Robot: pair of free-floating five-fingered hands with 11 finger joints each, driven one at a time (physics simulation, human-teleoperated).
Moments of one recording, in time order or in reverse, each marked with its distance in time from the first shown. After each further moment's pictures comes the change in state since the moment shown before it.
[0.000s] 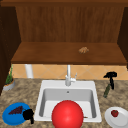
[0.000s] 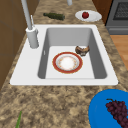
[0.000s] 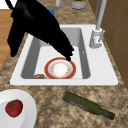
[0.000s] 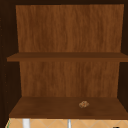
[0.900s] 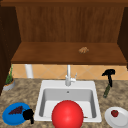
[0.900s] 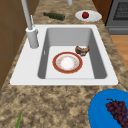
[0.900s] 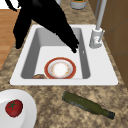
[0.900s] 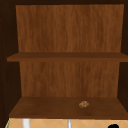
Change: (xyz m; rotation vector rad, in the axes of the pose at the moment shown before) left hand 0.000 0.000 0.000 0.000 0.000 0.000; right hand 0.015 -0.022 -0.003 0.013 0.007 0.009
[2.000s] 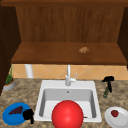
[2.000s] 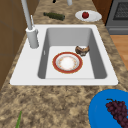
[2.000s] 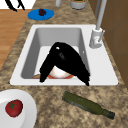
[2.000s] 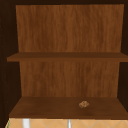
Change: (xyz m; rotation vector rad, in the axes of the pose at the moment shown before) left hand 0.000 0.000 0.000 0.000 0.000 0.000; right hand -0.036 0.056 -0.111 0.014 -0.005 0.025
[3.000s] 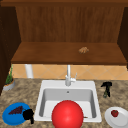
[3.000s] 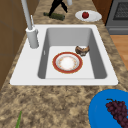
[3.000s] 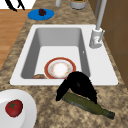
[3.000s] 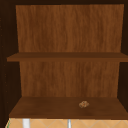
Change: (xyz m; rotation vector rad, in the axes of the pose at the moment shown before) left hand 0.000 0.000 0.000 0.000 0.000 0.000; right hand -0.019 0.050 -0.106 0.011 0.010 0.026
